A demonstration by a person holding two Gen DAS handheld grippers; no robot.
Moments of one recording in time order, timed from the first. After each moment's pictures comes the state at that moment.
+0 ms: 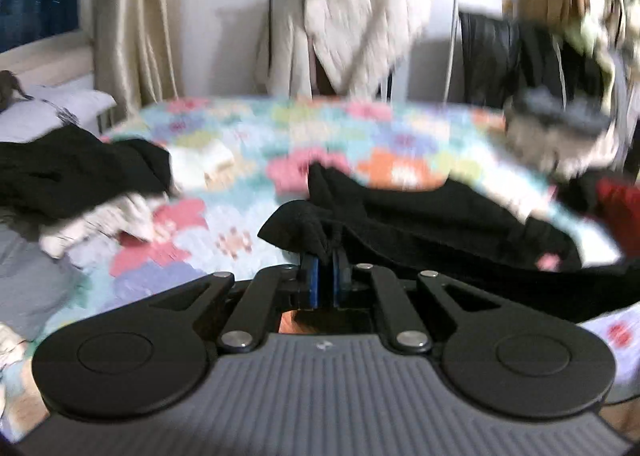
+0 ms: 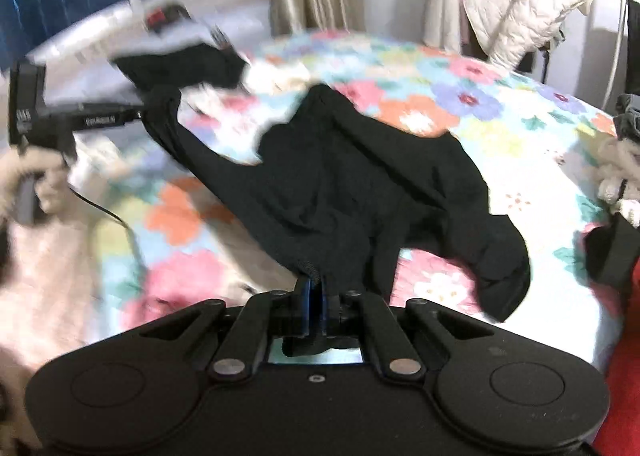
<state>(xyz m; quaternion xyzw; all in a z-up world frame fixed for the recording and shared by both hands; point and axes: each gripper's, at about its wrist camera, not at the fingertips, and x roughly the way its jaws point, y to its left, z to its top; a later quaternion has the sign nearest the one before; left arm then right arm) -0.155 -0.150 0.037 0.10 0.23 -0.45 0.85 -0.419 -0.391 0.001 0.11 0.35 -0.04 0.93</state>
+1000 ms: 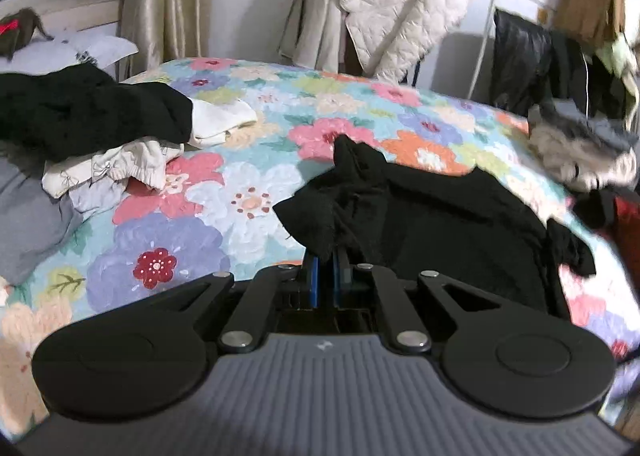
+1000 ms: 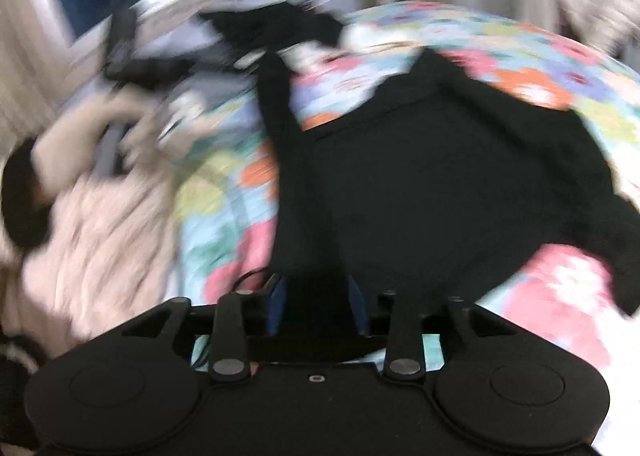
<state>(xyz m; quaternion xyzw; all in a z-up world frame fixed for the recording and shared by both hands) -0.120 -0.157 -0.007 0.05 0.31 -0.42 0.85 -0.366 -0.317 -0.052 0.07 0.39 0.10 0.91</state>
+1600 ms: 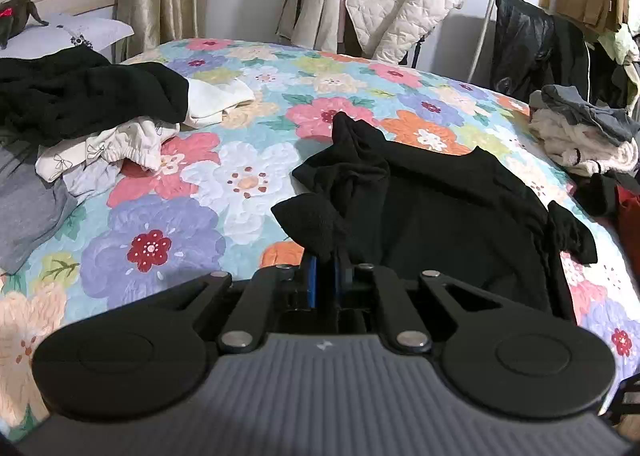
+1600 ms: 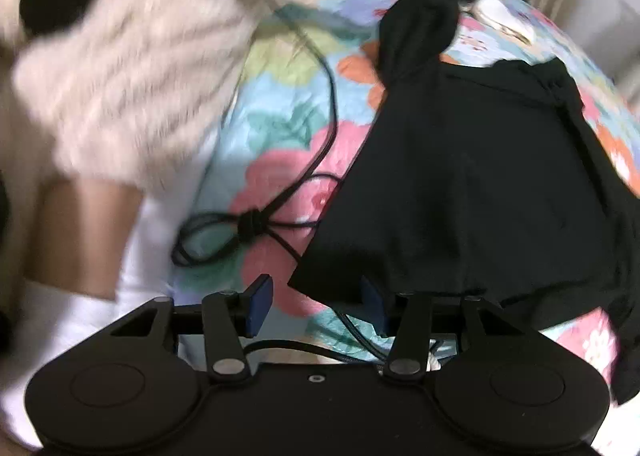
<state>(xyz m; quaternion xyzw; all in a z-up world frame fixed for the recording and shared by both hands) -0.124 -0.165 -0.015 0.08 0.32 -0.42 0.84 -0.358 -0.232 -0.095 -0.16 0.48 0.14 0.85</state>
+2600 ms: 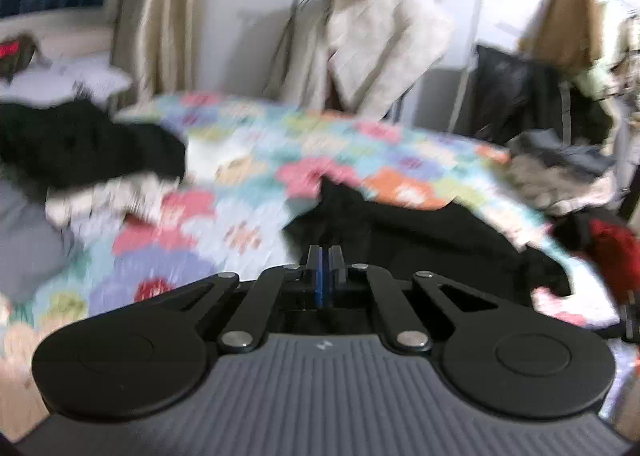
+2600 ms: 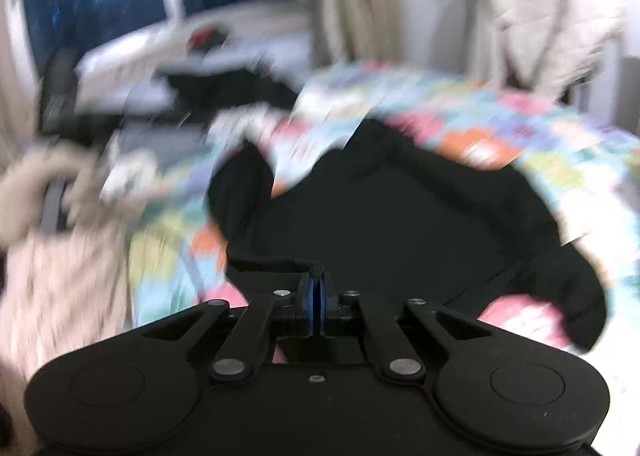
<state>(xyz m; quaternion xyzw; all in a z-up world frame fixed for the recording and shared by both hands) -0.143 -0.129 0.024 0.05 0.22 -0.46 0.85 -0.388 -0.350 -0.018 0.10 0.27 -0.03 0.96</state>
